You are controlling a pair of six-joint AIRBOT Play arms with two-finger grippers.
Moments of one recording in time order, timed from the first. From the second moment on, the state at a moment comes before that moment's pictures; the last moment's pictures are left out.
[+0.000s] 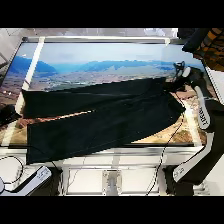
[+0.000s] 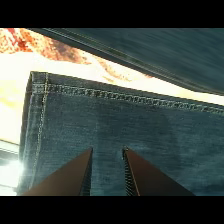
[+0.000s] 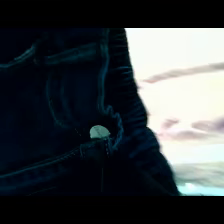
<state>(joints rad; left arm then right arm) 0.75 -1.08 1.05 1.22 -1.38 -1.20 -0.23 -1.87 1.69 -1.54 1.13 1.47</state>
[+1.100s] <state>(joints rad) 0.42 -1.25 1.05 1.09 -1.12 -1.17 -0.51 -1.66 1.71 -1.38 1.25 1.41</state>
